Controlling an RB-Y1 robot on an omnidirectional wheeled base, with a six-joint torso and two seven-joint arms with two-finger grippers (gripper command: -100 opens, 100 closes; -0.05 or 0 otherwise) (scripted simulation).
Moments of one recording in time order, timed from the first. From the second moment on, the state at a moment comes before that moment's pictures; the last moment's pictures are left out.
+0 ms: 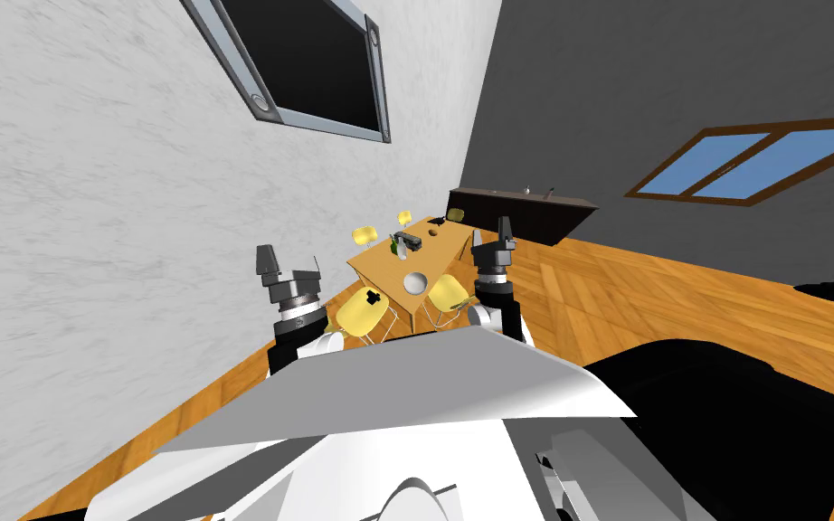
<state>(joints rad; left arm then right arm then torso) 0.52 -0.04 -0.03 -2.28 0.05 -0.48 -0.07 0.48 -0.04 0.01 -2.38 -0.05 -0.43 -0.12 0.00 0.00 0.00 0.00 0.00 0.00</state>
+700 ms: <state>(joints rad) 0.52 -0.04 -0.03 -2.28 0.05 -0.48 -0.07 0.44 -0.11 -0.02 -2.39 -0.13 -0.26 -0.10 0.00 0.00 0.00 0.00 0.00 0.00</state>
